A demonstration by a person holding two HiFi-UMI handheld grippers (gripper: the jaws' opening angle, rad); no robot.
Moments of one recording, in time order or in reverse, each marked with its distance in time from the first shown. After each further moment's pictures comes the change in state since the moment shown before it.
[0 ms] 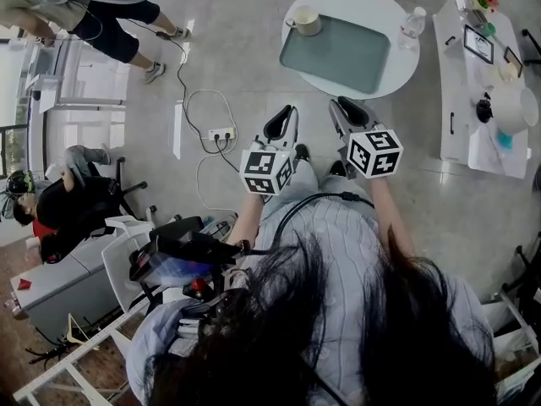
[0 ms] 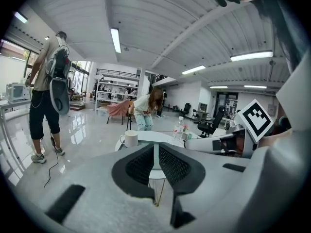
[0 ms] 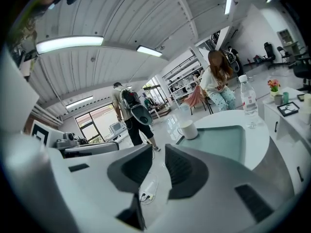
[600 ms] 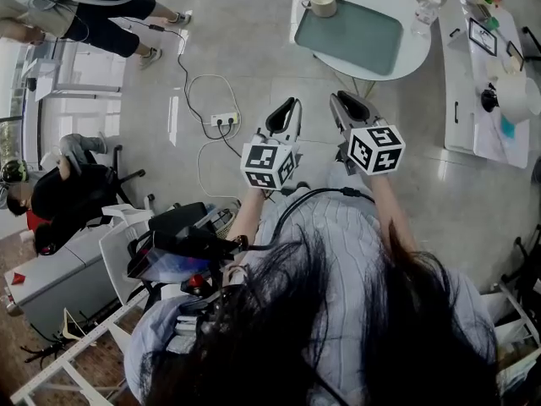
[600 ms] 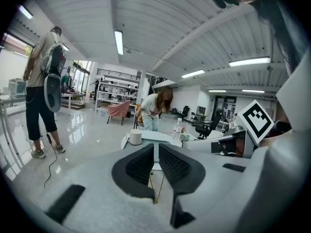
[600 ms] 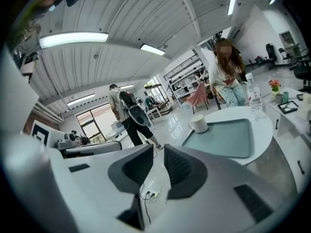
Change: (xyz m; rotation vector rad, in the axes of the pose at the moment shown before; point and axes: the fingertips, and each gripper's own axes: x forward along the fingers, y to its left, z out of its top) left arm -0.057 0.018 -0.015 -0.024 -0.026 -0.019; right arm -0.003 0.063 -0.031 -0.014 0.008 0.004
